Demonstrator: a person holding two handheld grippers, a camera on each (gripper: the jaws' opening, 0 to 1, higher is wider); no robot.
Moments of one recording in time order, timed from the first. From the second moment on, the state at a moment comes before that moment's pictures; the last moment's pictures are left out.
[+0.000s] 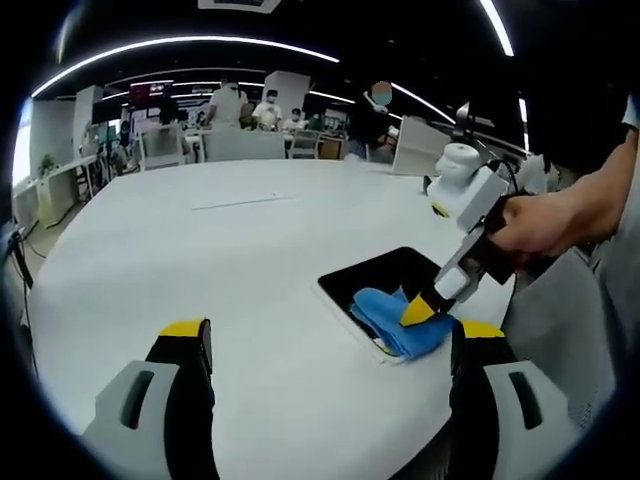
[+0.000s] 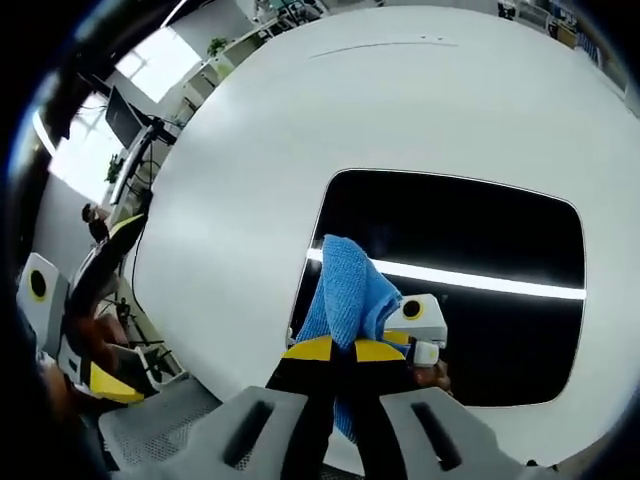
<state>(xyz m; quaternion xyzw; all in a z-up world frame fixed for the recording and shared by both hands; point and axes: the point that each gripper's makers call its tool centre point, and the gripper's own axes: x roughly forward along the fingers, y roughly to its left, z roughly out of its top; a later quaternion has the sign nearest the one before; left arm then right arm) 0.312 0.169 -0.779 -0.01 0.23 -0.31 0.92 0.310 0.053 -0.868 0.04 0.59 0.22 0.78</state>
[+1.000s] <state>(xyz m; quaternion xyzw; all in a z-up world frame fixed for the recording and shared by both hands) 0.308 0.172 -0.788 -0.02 0.24 -0.30 0.92 0.315 0.070 -0.867 0.00 0.59 0.24 0.77</state>
